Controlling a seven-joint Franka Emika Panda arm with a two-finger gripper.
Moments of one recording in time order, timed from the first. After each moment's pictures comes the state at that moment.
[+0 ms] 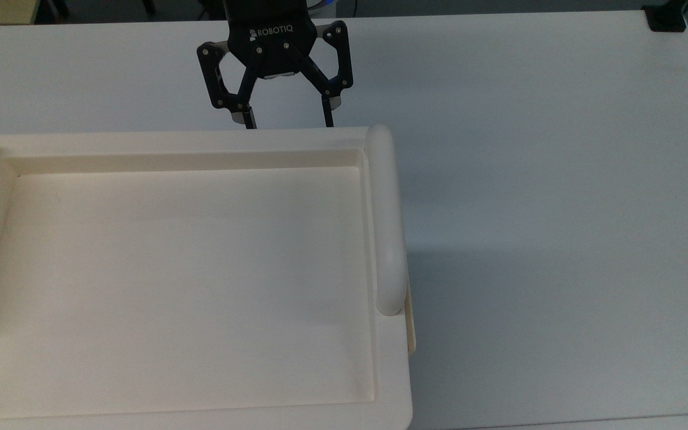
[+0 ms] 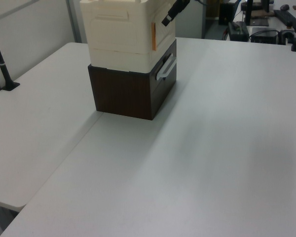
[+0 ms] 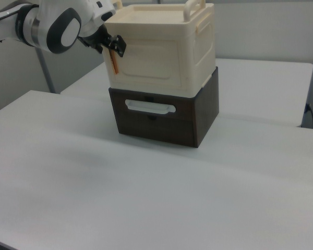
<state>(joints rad) 0.03 0.13 0.03 -1.60 0.20 2.45 -0.16</state>
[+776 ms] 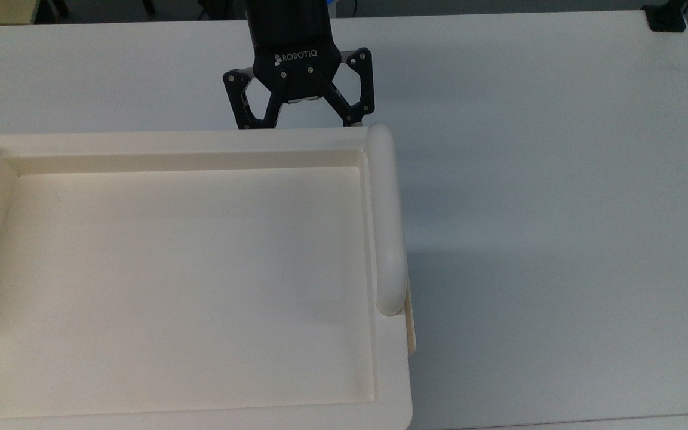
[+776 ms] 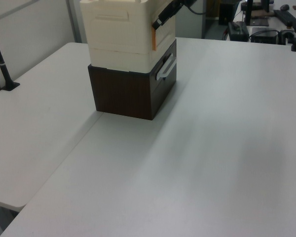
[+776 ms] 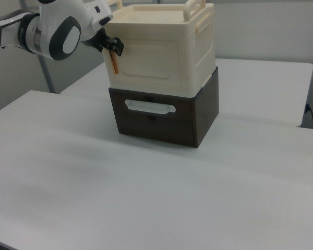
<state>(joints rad) 0.06 0.18 0.04 -1.60 0.20 2.57 -0.10</state>
